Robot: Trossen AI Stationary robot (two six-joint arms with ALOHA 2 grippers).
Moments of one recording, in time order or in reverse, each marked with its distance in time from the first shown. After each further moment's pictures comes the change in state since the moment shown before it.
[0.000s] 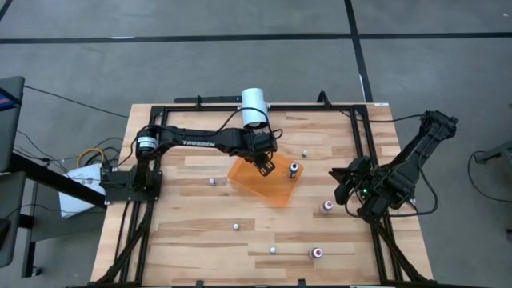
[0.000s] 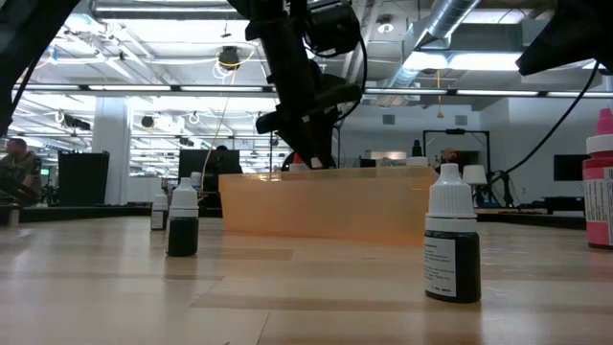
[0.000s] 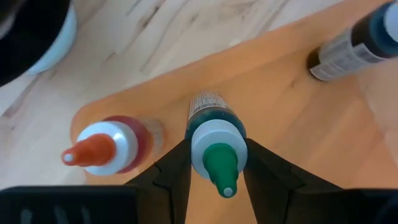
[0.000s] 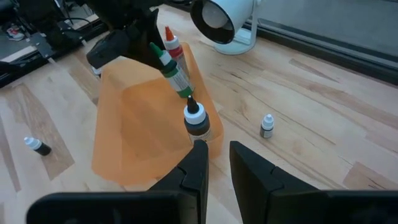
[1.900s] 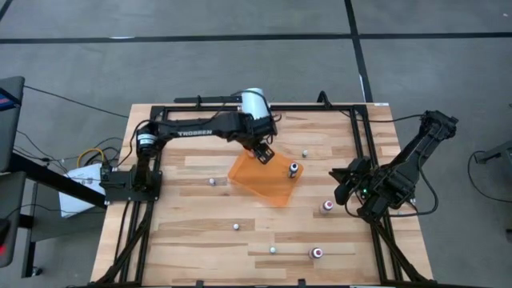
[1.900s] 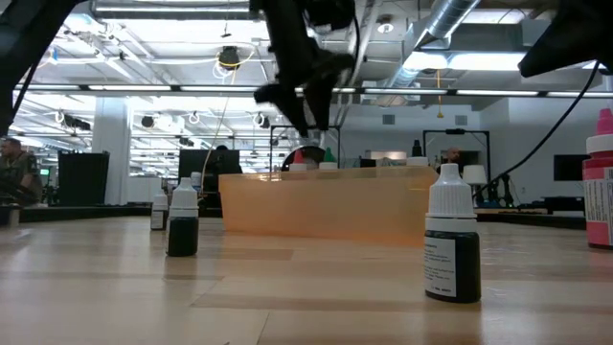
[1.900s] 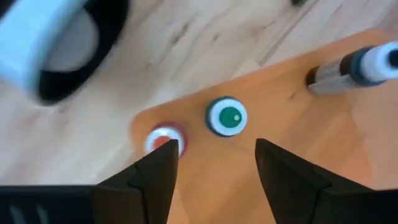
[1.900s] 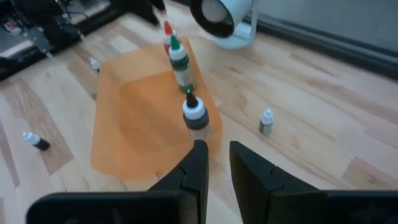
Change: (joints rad) left arm 0.058 -0.001 0.227 -0.263 0.037 0.001; right arm 0.000 0.000 0.000 -0.002 -0.021 0.000
